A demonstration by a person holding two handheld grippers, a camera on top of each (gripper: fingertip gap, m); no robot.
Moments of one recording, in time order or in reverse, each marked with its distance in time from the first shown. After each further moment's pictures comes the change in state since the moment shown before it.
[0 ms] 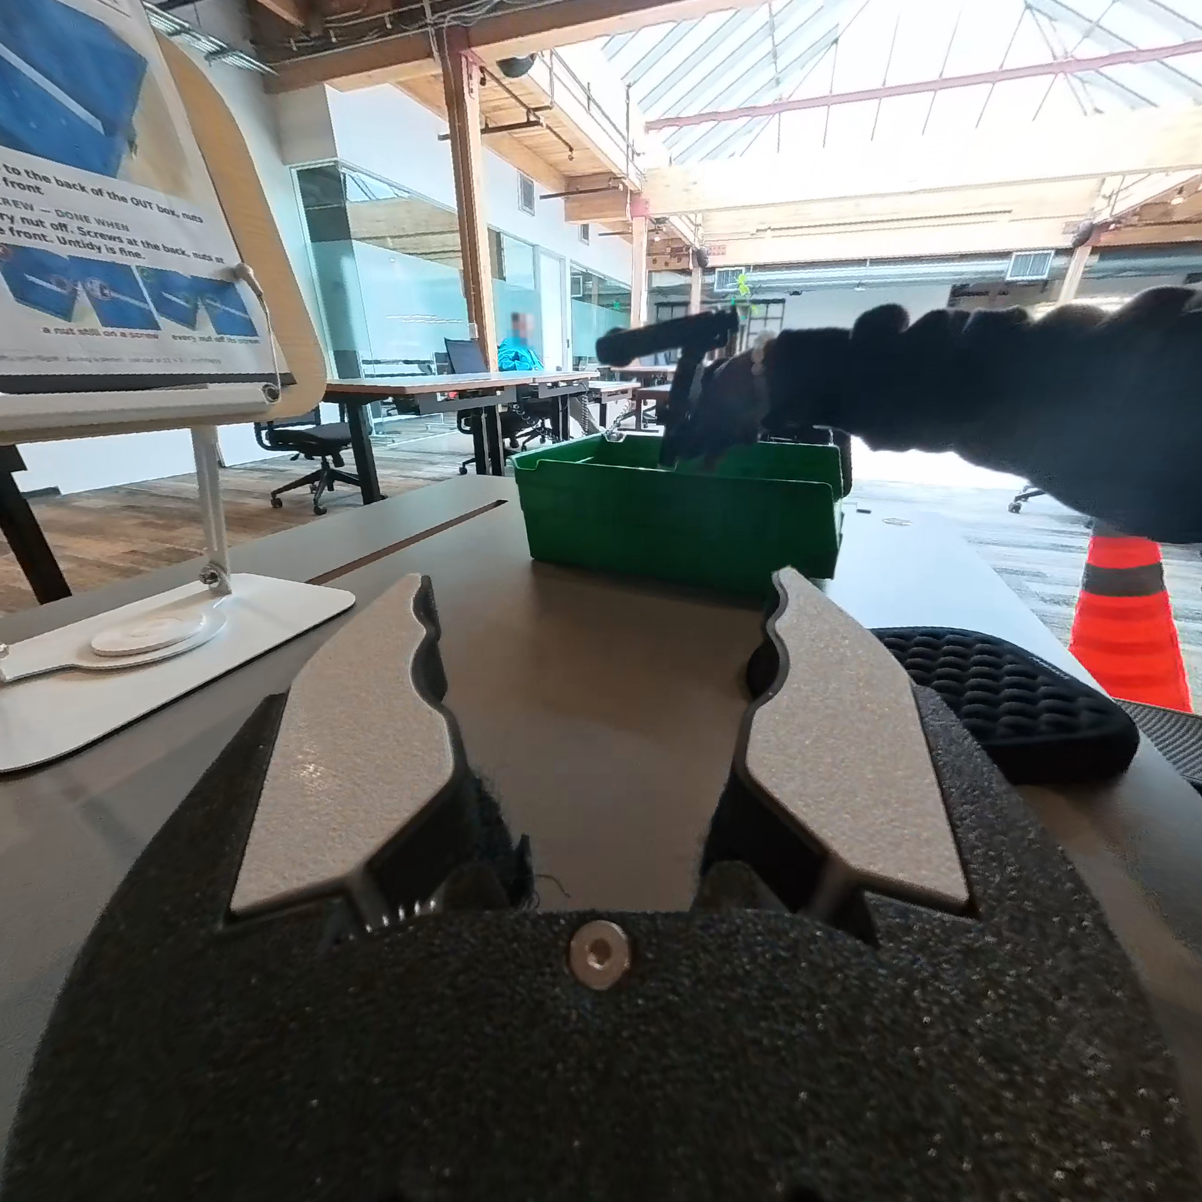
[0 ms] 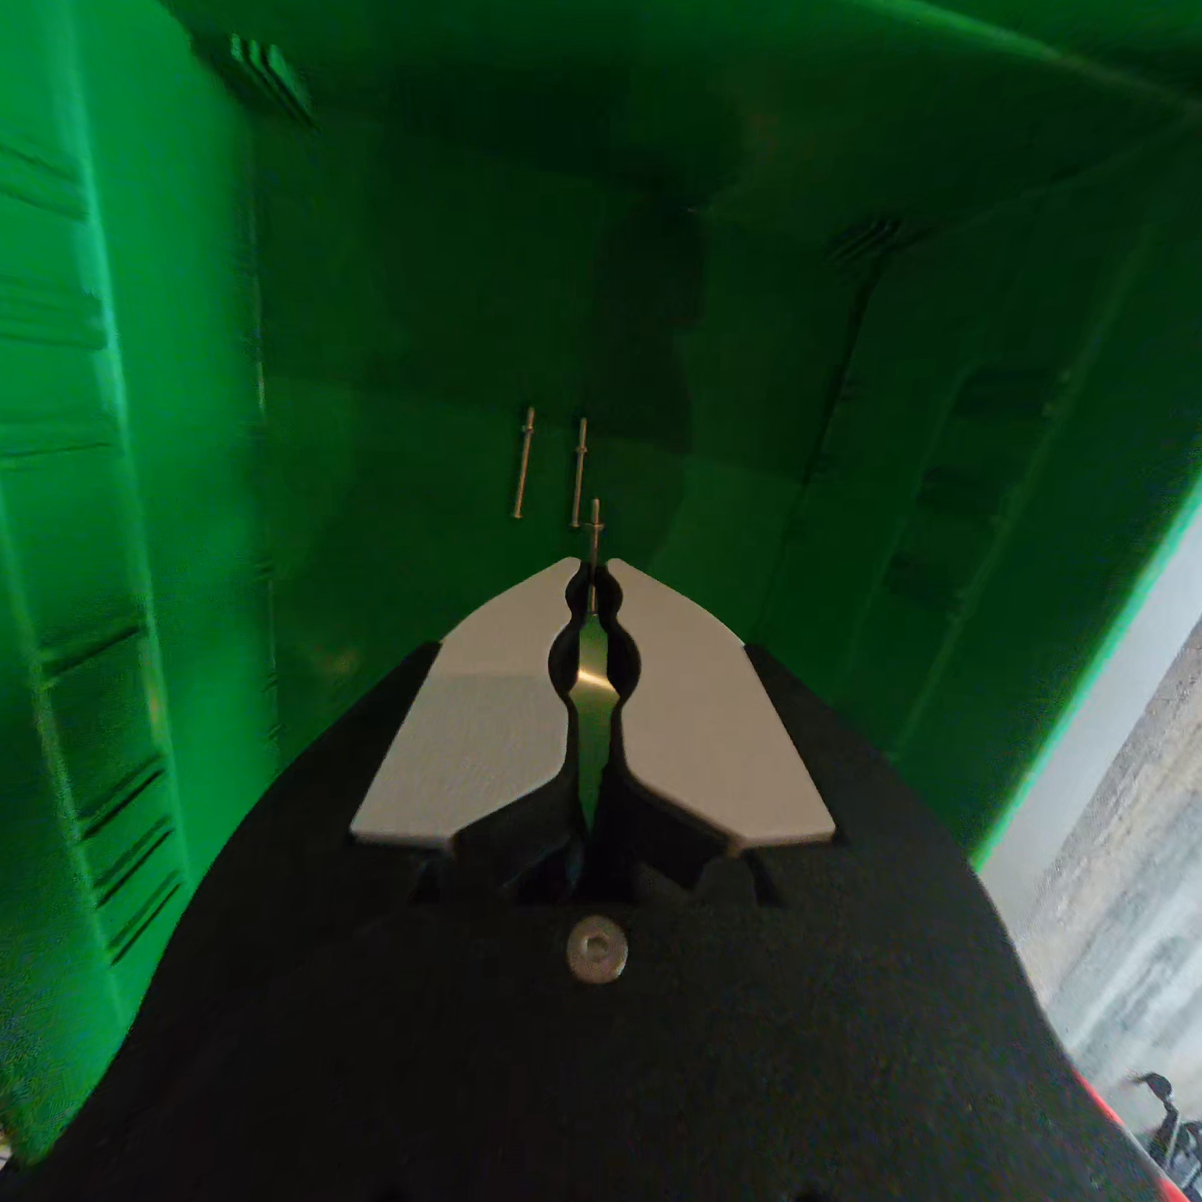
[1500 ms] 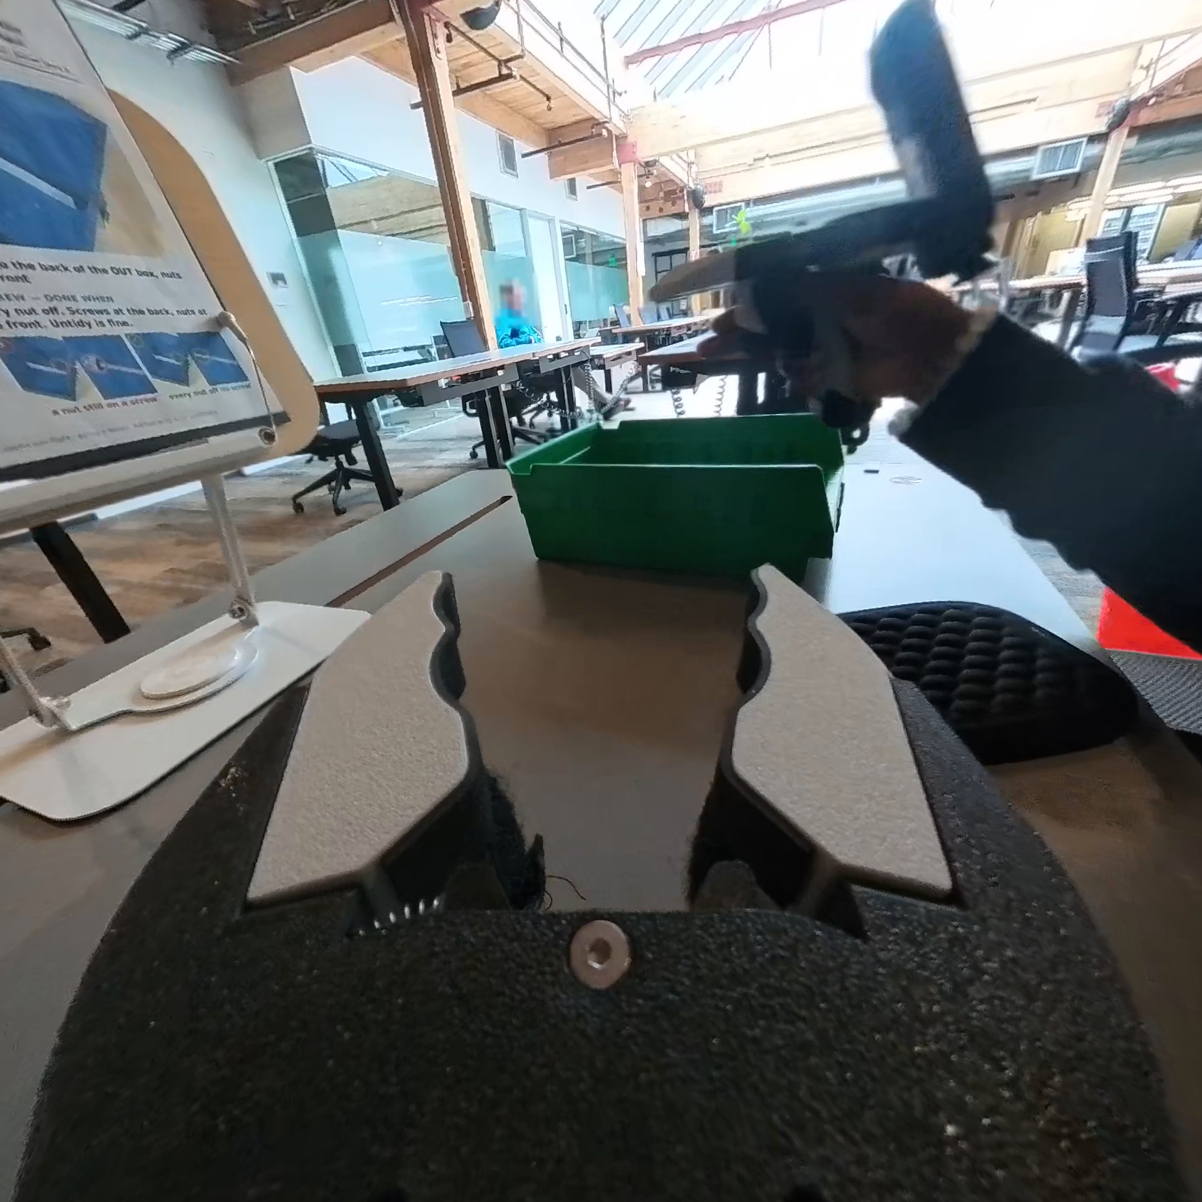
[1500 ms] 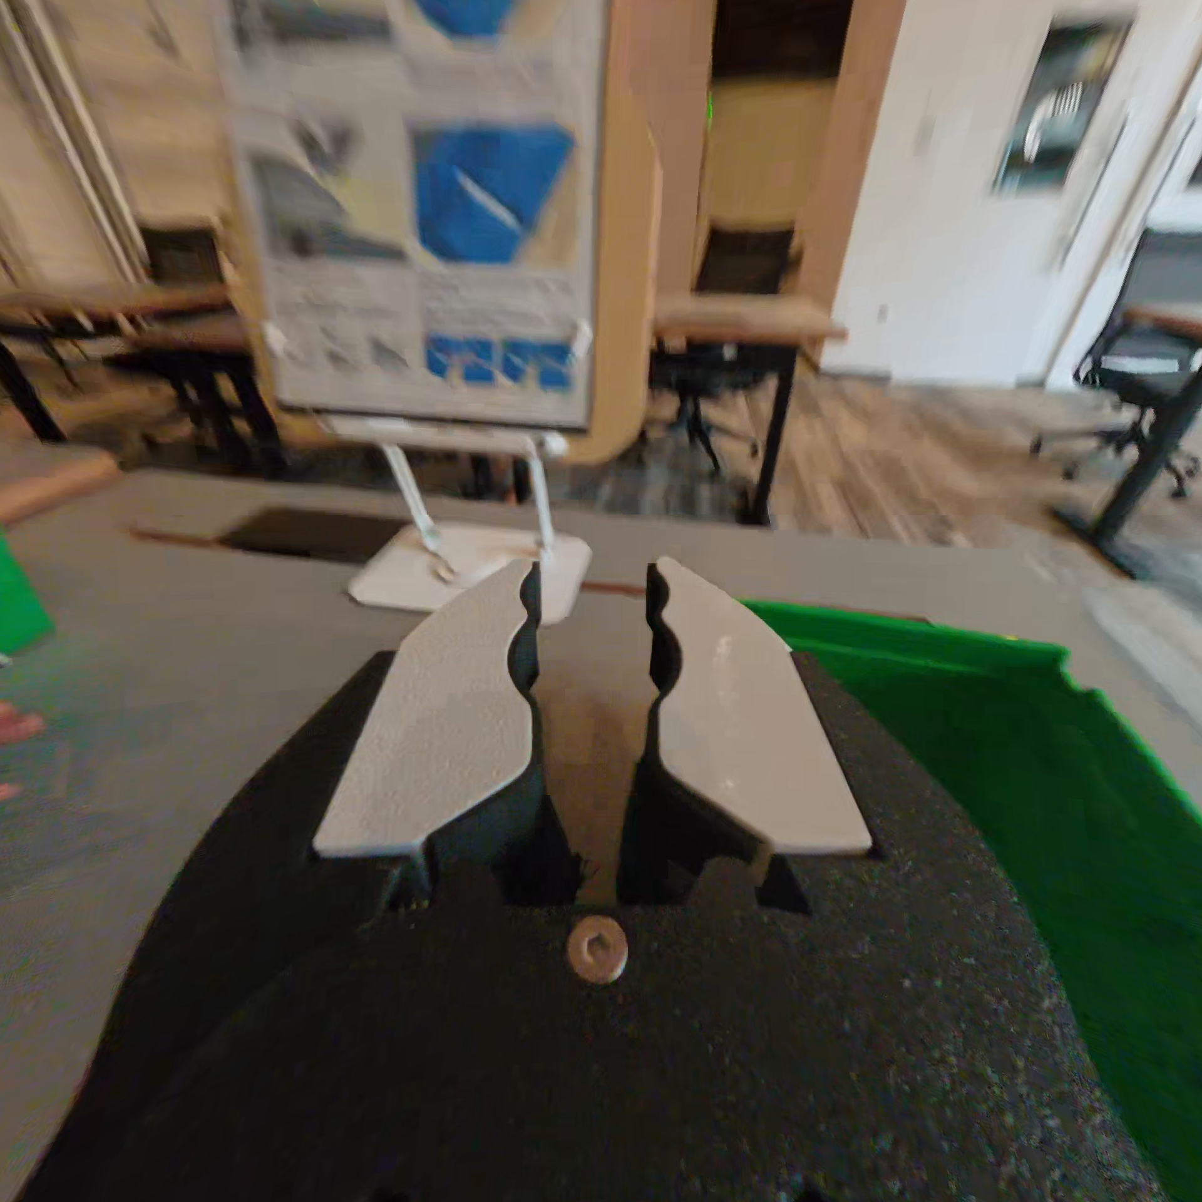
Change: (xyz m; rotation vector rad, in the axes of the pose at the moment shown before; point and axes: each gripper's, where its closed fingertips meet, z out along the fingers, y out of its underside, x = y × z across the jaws) left arm 0.013 -0.020 0.001 -0.066 0.005 0.106; right arm -0.158 -0.015 -0.198 1.340 -0.086 0.006
